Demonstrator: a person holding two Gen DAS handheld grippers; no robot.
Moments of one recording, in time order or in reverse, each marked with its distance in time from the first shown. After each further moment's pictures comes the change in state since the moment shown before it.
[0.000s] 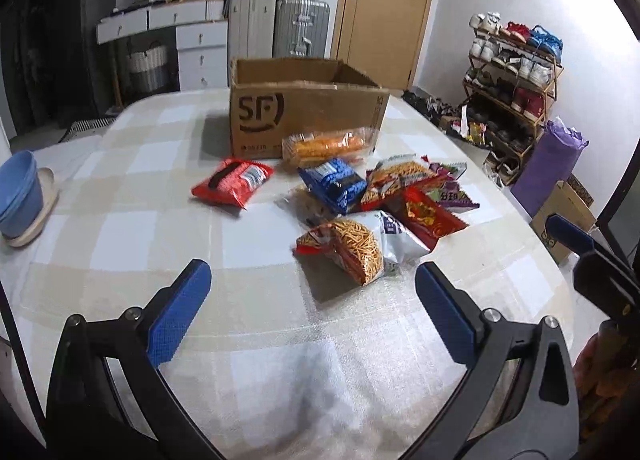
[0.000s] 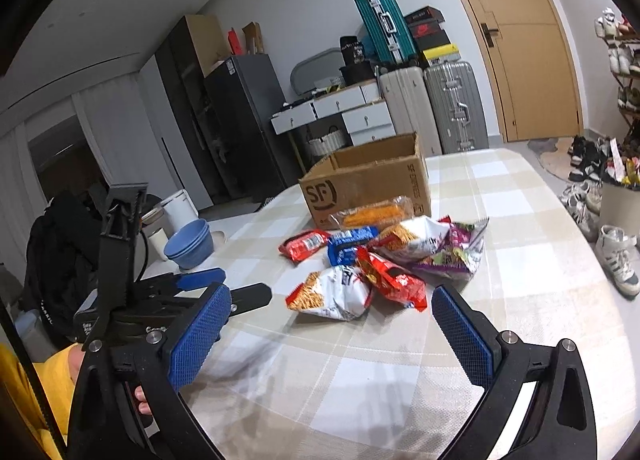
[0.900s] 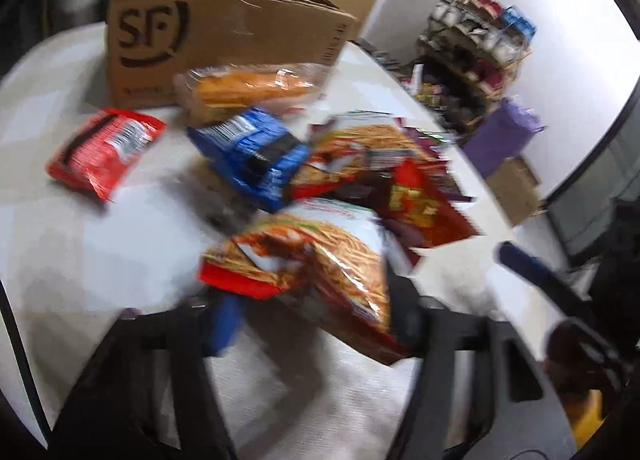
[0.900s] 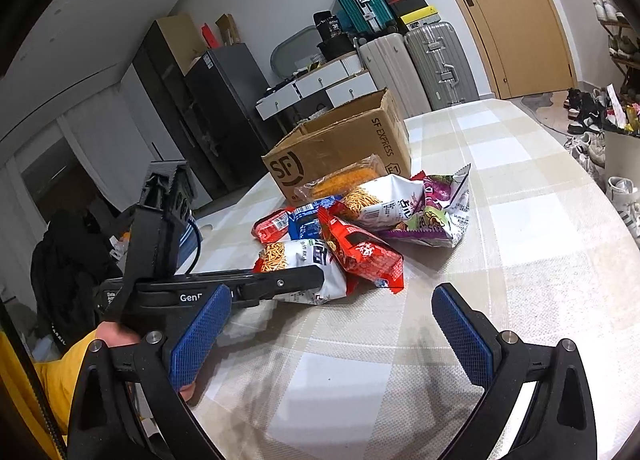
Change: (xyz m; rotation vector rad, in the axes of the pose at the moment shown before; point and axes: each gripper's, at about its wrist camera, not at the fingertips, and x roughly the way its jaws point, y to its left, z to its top) left arm 0.155 -0.021 0.036 -0.041 0.212 -0.291; right arm 0.036 -0.051 -0.014 0.115 0.073 0.019
